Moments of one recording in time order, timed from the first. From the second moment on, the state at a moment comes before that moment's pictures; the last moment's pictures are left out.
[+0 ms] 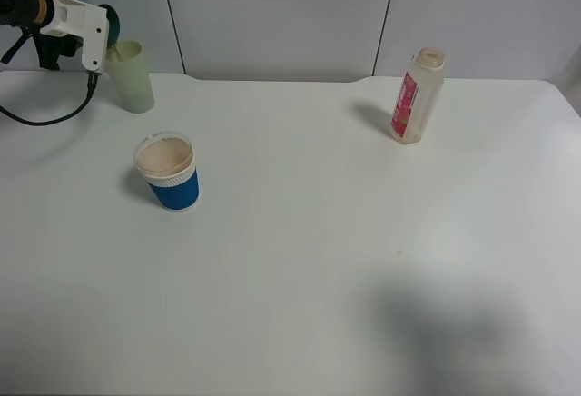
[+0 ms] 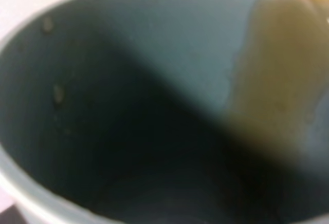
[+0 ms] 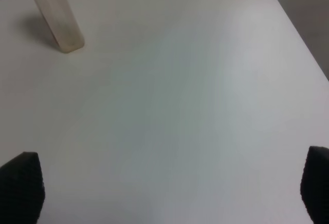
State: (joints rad) left arm 0.08 2.07 -1.44 1.35 -0.06 0.47; right arm -0.01 0.00 -0.49 -0.12 1.06 0.15
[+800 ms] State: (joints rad) left arm 0.06 2.04 -1.45 1.45 -0.05 0.48; right arm -0.01 0.00 -0.49 -0.12 1.06 0.15
